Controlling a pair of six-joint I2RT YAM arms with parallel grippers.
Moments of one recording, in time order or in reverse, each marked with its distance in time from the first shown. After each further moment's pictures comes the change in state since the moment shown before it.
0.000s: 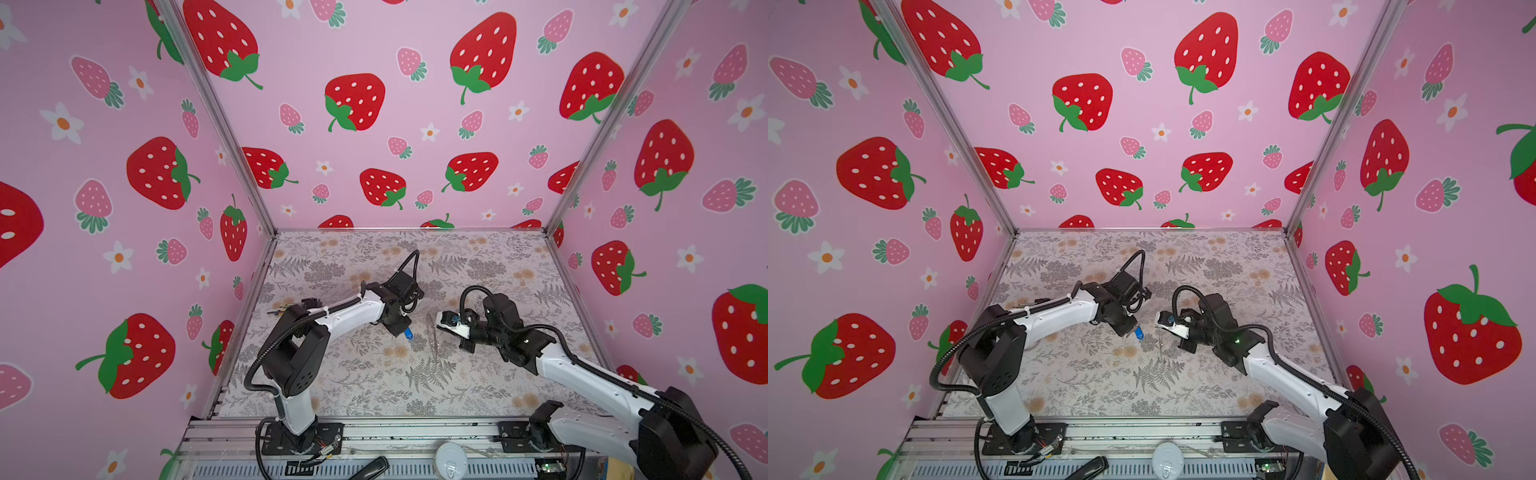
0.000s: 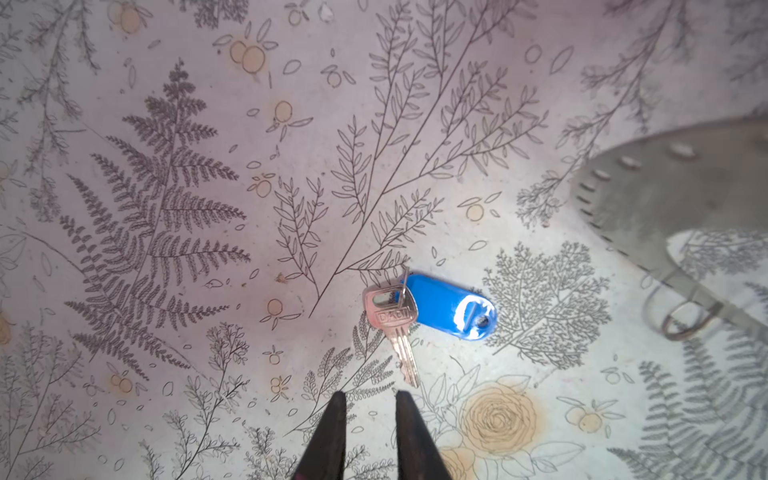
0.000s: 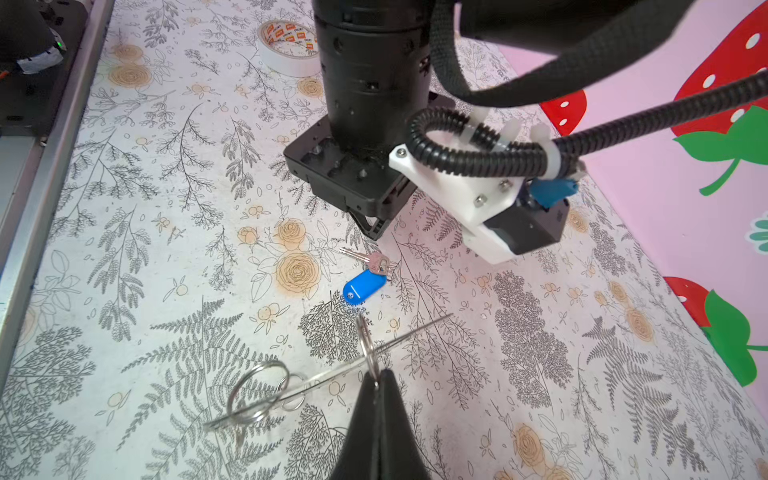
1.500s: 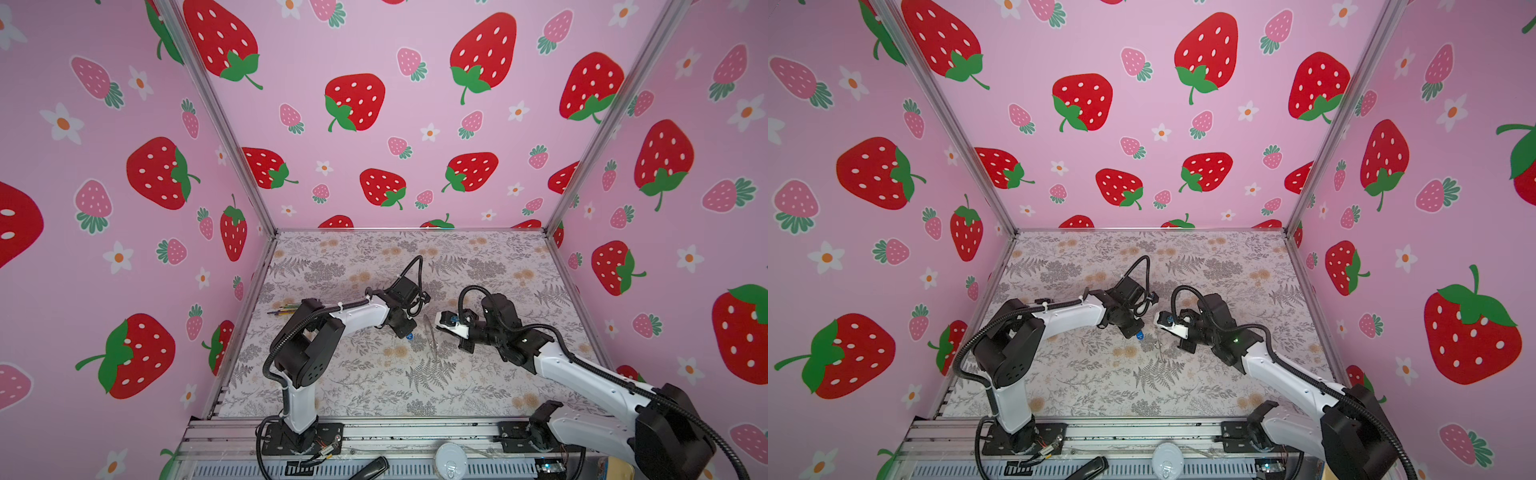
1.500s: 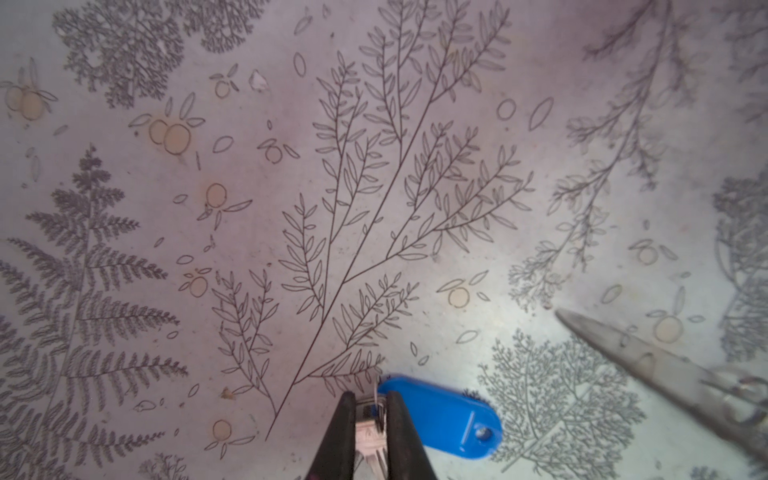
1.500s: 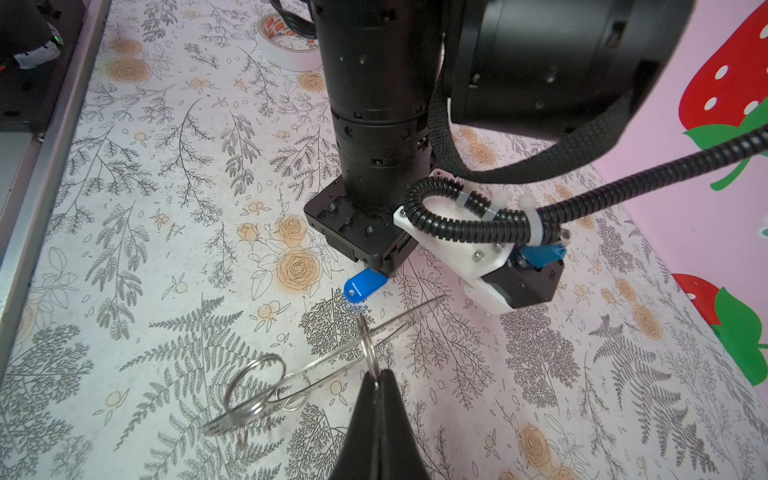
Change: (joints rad) left arm -0.002 0.085 -0.033 0.188 0.049 0.048; right arm 0.000 0.019 0.000 0.006 0.000 0.000
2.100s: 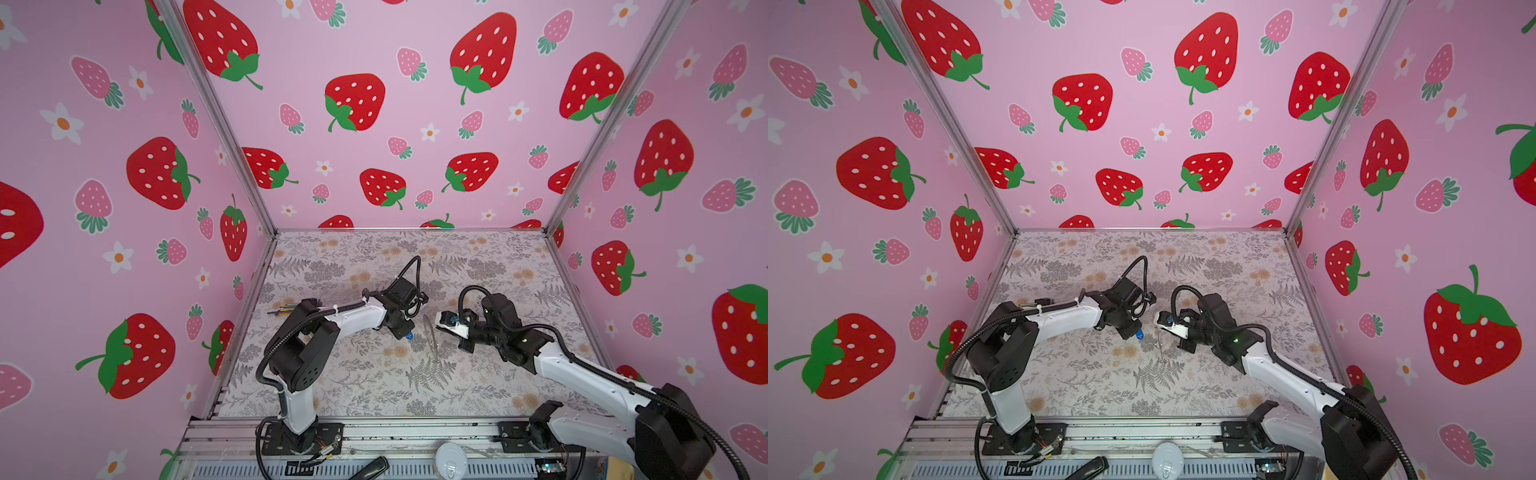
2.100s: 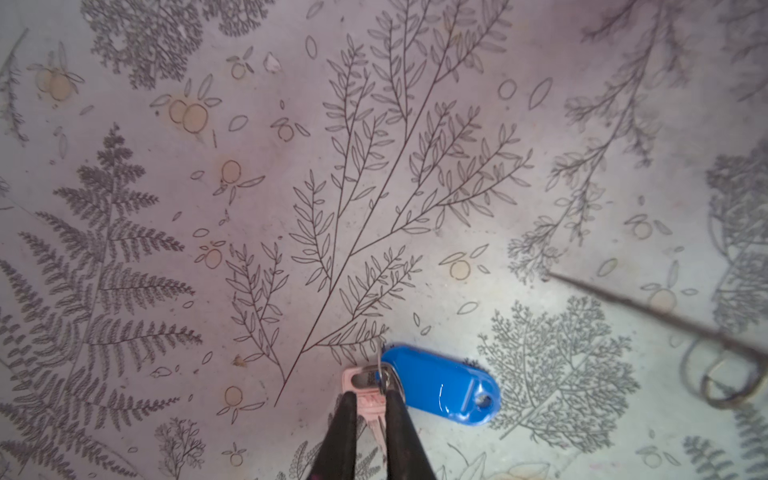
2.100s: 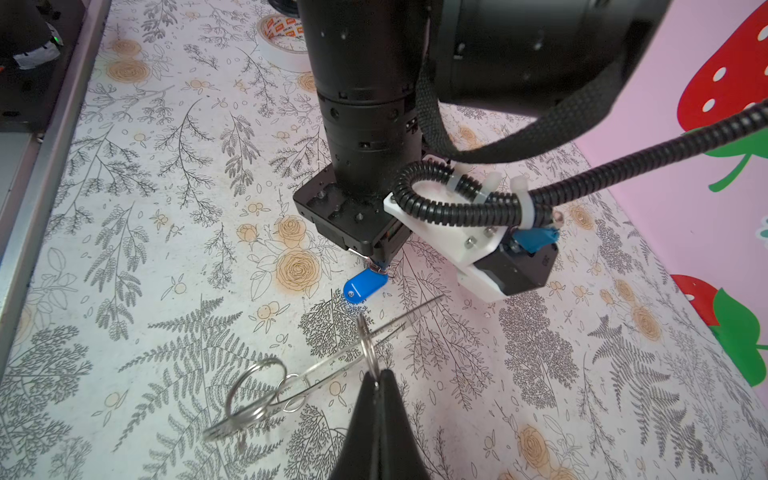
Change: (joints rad) left arm 0.000 -0.022 -0.020 -0.013 -0.014 -0.003; right arm 0.000 0.000 0.000 0.002 0.000 -0.001
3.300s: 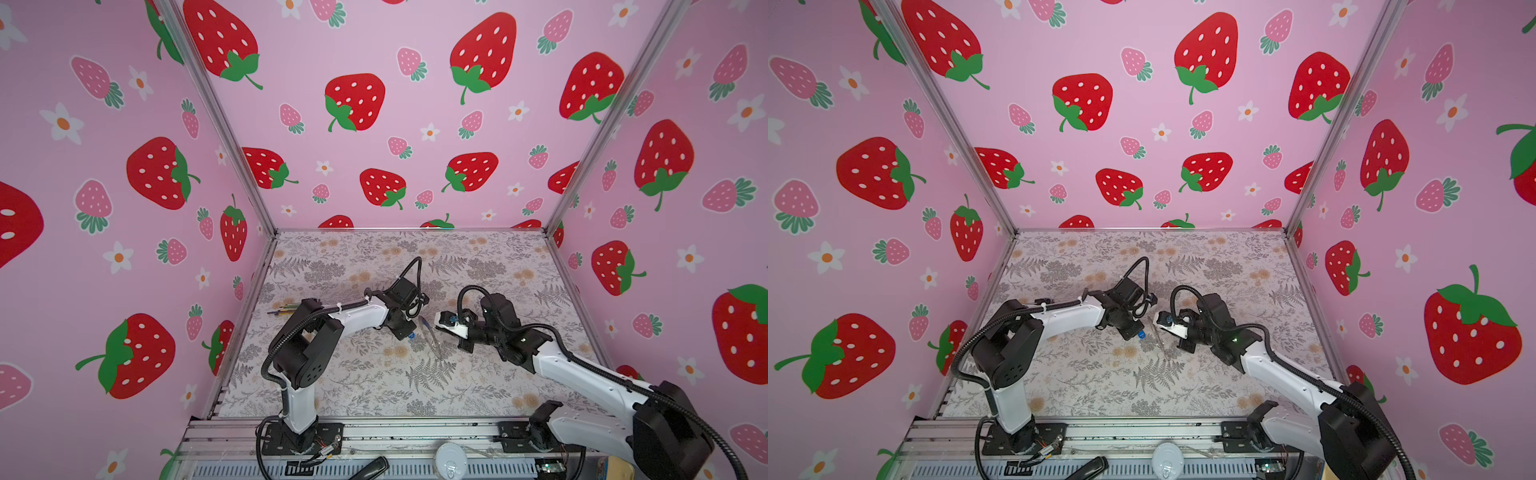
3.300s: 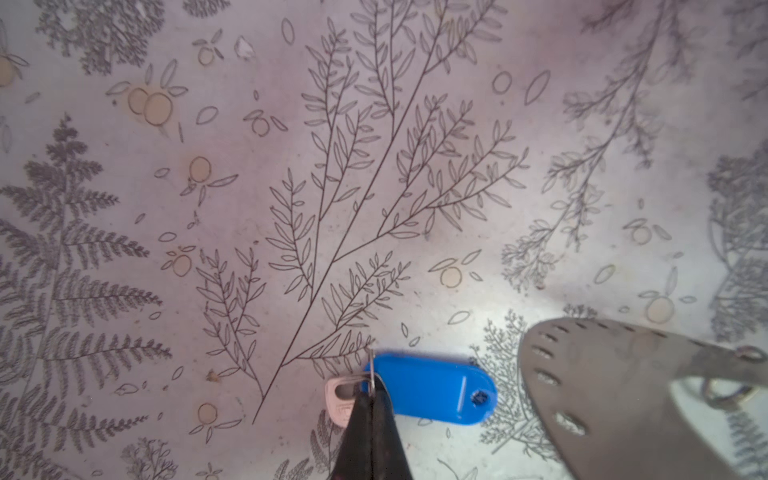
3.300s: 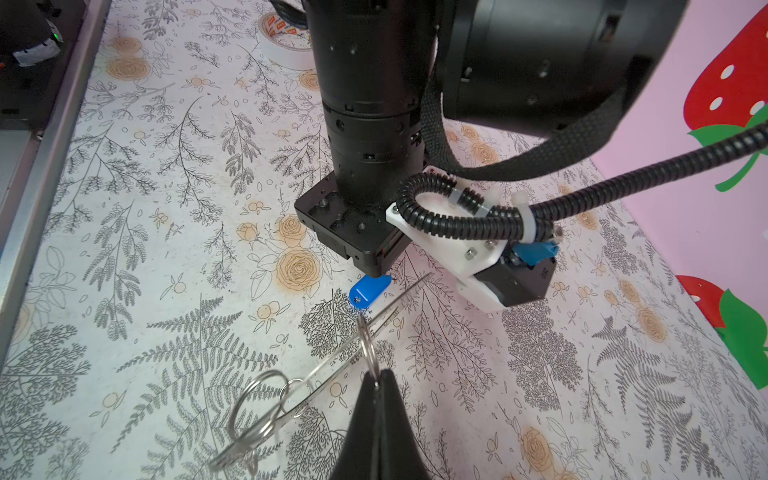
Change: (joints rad) left arm 0.000 0.024 0.017 -0.006 0.028 -0.010; right arm 0.000 0.014 0.000 0.008 -0.006 -0.002
